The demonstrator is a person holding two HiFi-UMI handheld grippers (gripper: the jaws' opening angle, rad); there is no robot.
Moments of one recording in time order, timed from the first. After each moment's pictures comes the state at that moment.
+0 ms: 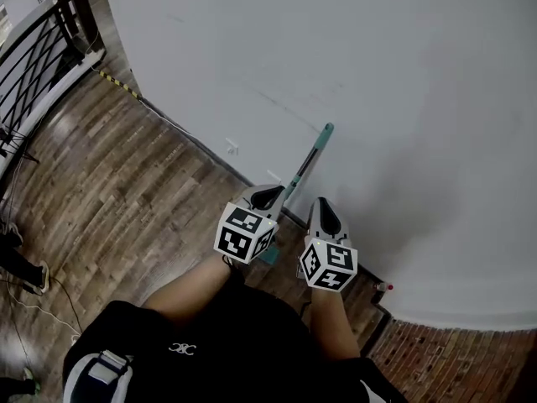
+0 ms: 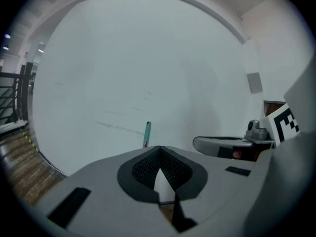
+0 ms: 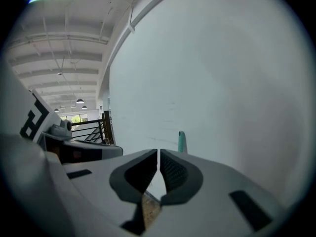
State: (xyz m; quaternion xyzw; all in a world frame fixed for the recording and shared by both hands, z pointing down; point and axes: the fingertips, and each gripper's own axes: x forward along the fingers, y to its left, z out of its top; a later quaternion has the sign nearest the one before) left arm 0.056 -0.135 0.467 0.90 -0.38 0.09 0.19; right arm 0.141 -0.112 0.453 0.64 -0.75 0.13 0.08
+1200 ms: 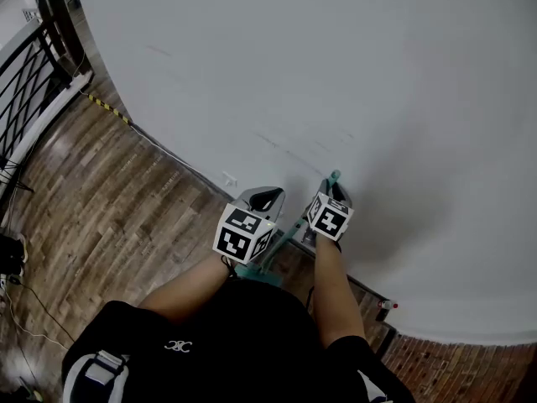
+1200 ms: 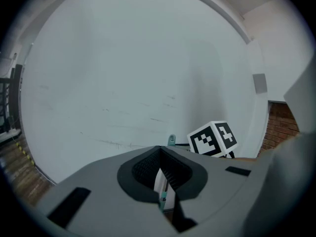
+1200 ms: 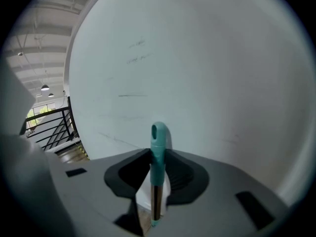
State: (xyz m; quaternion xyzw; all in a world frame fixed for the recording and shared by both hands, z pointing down) left arm 0.037 -0.273 0.460 0.91 -0.36 0.11 0.18; right arm 0.198 -0.331 0.537 0.74 -0.62 0.20 0.15
